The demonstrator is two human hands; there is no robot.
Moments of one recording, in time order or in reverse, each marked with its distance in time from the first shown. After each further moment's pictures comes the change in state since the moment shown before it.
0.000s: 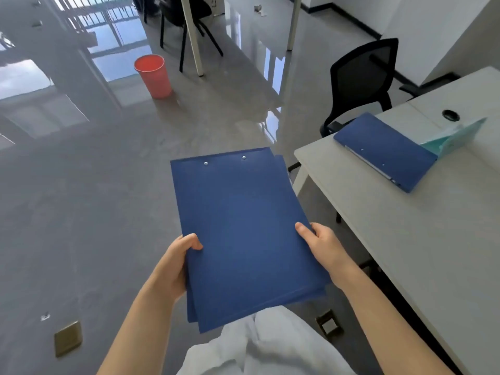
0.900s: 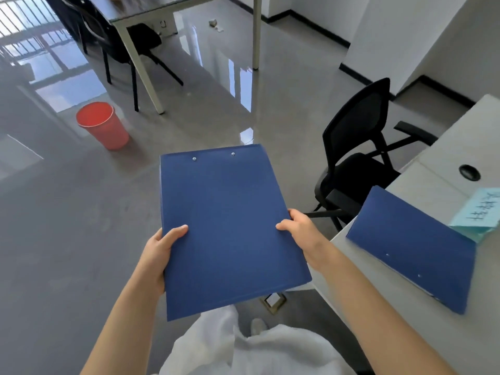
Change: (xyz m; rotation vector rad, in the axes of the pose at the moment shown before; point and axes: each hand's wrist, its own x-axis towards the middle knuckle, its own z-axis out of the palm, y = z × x) left_hand 0.343 0.322 0.081 0.158 0.144 0.066; right_hand 0.359 -0.260 -0.047 0.246 0.020 0.058
